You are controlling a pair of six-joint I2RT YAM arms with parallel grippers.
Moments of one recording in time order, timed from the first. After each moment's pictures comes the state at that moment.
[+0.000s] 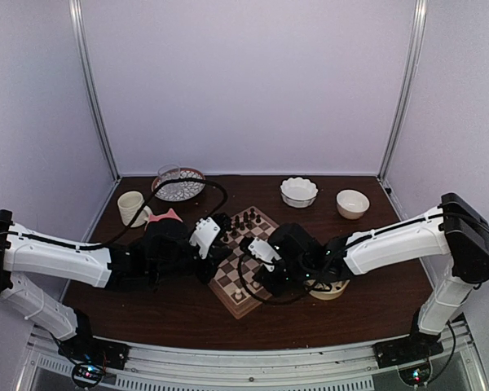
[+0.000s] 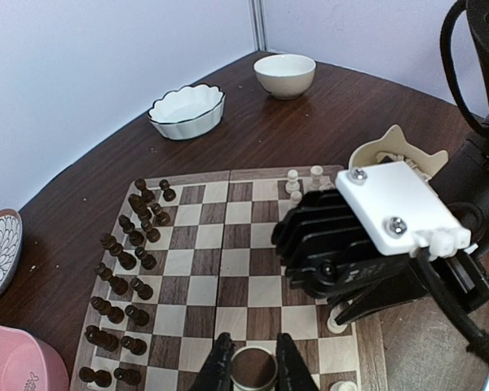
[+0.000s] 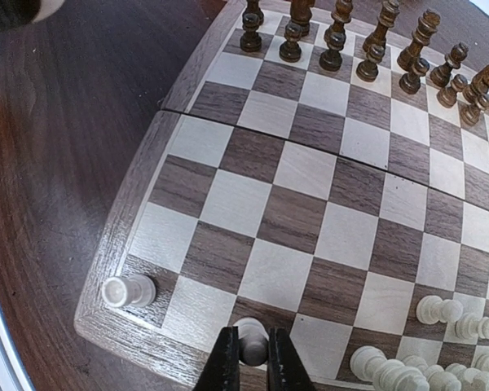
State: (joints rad) left arm -1.09 1.37 0.69 0.27 -0.24 0.00; right arm 1.06 1.69 0.95 -0.05 0.04 0.08
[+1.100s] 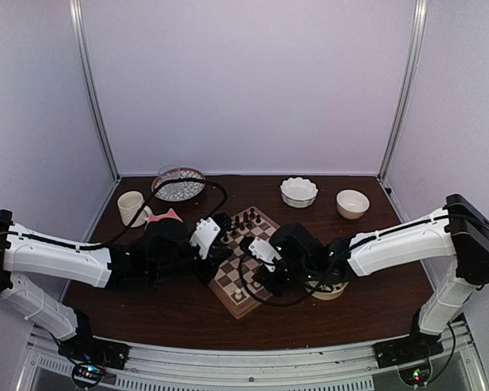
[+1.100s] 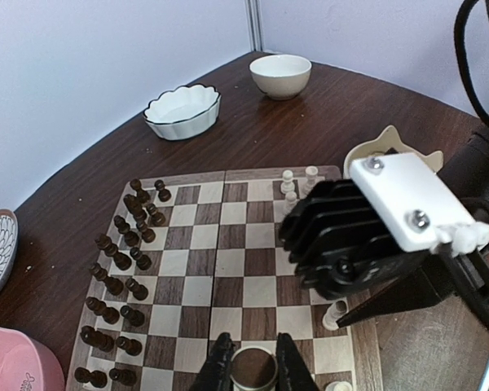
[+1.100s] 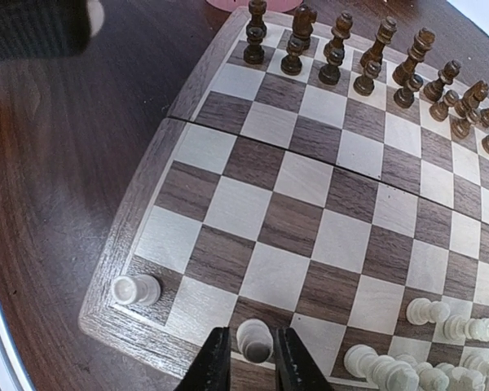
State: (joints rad) left arm -1.09 1.37 0.69 0.27 -0.22 -0.01; right arm 1.08 1.68 0.94 -0.04 0.07 0.05
